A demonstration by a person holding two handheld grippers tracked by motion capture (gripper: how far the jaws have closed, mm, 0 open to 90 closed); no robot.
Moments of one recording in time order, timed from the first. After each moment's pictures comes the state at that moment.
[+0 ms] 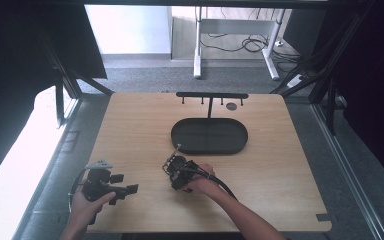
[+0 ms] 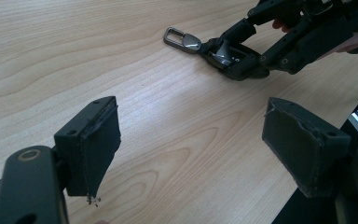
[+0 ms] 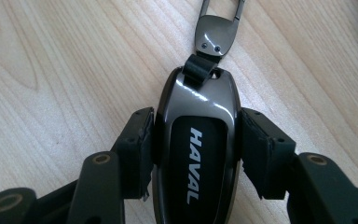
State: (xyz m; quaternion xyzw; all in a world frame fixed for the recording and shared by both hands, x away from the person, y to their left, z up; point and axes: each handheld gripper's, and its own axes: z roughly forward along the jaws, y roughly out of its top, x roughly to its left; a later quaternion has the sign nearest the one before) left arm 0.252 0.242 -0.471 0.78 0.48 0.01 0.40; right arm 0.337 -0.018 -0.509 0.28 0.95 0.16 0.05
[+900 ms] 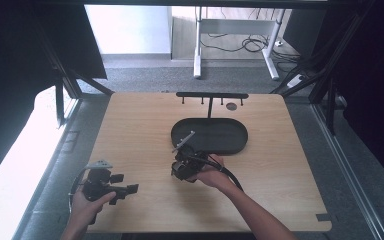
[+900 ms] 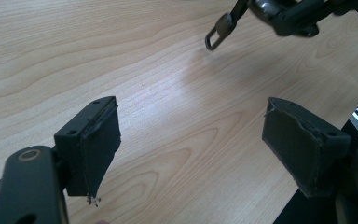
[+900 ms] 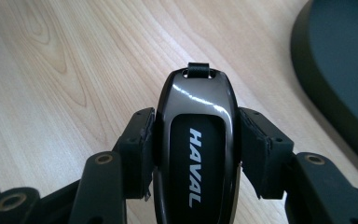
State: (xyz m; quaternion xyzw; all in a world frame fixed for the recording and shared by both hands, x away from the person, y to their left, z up) left arm 0.253 0.241 -0.472 0.78 0.48 0.01 0.40; right arm 0.338 -0.045 -0.449 0.28 0.93 0.24 0.05
